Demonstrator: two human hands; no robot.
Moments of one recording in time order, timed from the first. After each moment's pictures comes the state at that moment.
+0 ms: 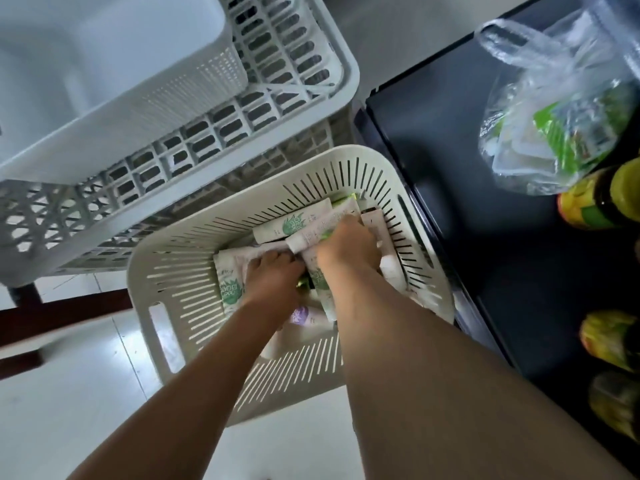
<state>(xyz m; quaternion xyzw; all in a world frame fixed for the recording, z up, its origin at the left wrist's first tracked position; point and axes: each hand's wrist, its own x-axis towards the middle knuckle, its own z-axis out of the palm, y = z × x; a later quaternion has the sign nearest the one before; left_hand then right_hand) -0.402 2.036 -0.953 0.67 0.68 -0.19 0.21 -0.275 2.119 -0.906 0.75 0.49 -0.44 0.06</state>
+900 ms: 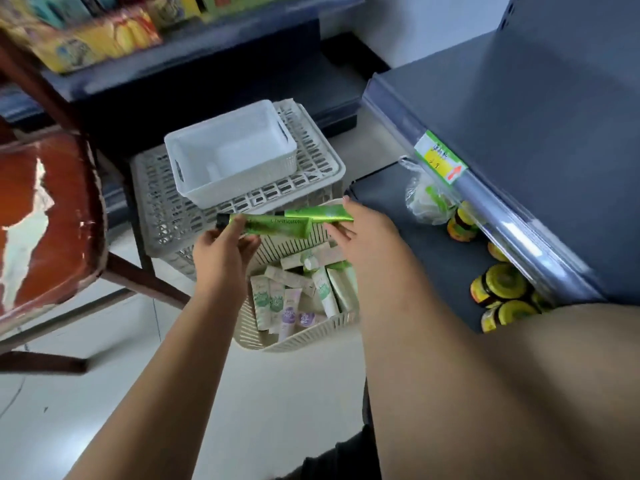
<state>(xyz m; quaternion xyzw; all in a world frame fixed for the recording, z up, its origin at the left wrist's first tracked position) -0.423 1.973 -0.690 0.07 0.59 0.66 0.45 -0.232 2.044 -0.675 0.51 0.01 -0.73 -0.45</state>
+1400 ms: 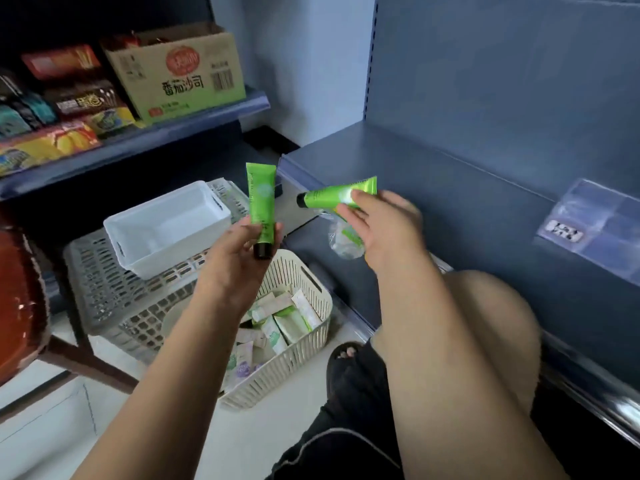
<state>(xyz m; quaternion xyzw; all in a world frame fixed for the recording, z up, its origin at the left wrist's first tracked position) -0.318 1.964 -0.586 0.22 0.35 0.60 0.68 -0.118 1.978 -0.550 0.45 0.15 -0.56 -0.68</state>
